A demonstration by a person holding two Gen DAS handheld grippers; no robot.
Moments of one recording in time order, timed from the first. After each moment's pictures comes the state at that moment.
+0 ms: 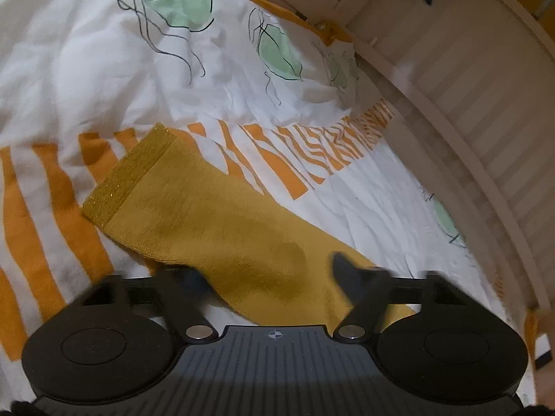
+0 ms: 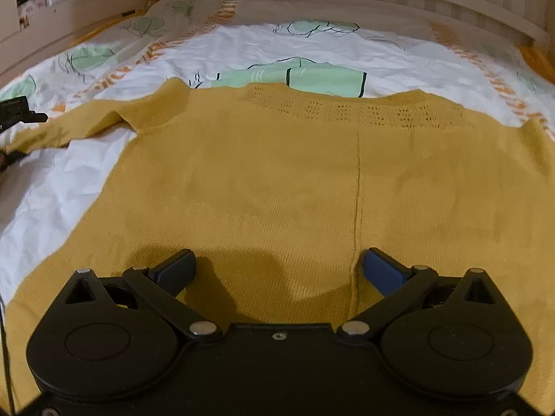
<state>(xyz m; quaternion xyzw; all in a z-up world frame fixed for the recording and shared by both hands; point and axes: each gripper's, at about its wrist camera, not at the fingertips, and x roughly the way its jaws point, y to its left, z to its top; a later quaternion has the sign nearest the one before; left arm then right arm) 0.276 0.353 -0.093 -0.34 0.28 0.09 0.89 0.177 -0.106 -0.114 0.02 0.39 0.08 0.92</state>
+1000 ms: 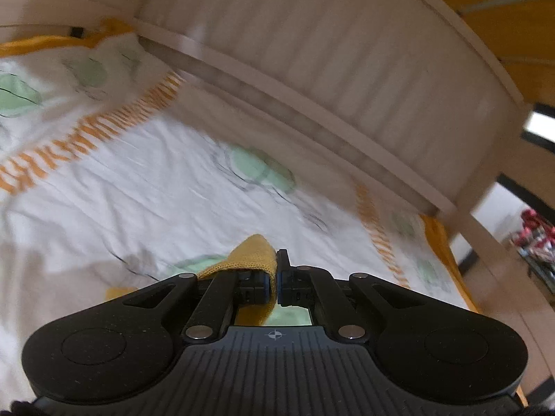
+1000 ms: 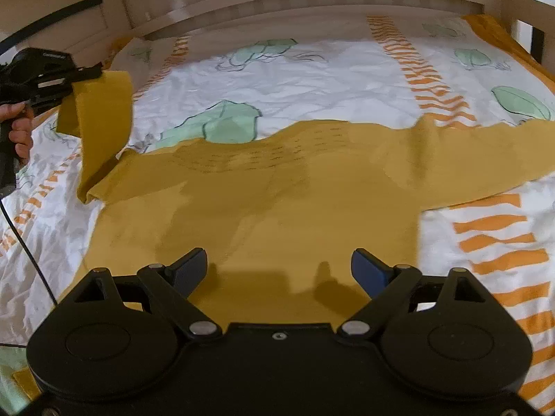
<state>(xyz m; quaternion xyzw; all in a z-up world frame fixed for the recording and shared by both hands) 0.312 0.065 0.046 -0.21 0.26 -0.14 0.93 0.149 -0.255 -0.043 0.11 0.39 0.06 0.91</state>
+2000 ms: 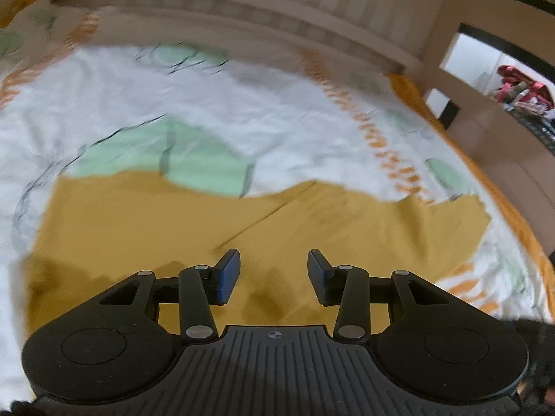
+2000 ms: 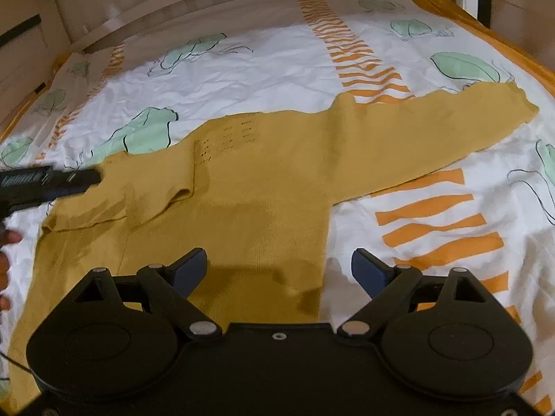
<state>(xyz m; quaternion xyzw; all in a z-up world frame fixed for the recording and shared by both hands) 0.261 -0.037 -0.031 -0.05 0.39 -0.21 0.90 0.160 -0.312 -0.066 0.14 0.41 -0.02 0.90</state>
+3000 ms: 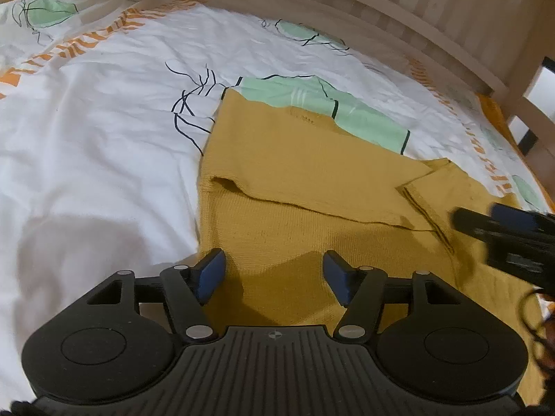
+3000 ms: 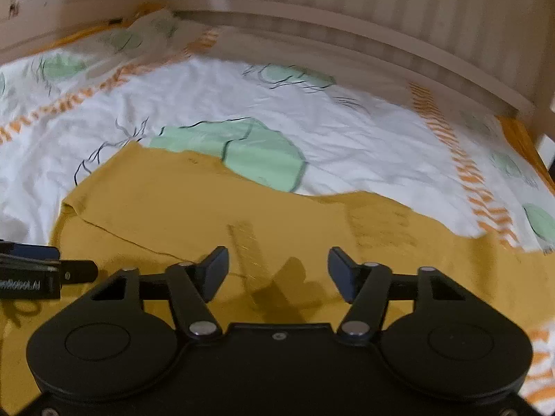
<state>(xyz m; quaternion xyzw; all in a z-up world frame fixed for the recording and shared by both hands) 0.242 0.067 -0.097 -0.11 0.41 -0.08 0.90 0.246 -0.135 -0.077 -0.08 0.33 0.04 0.94</state>
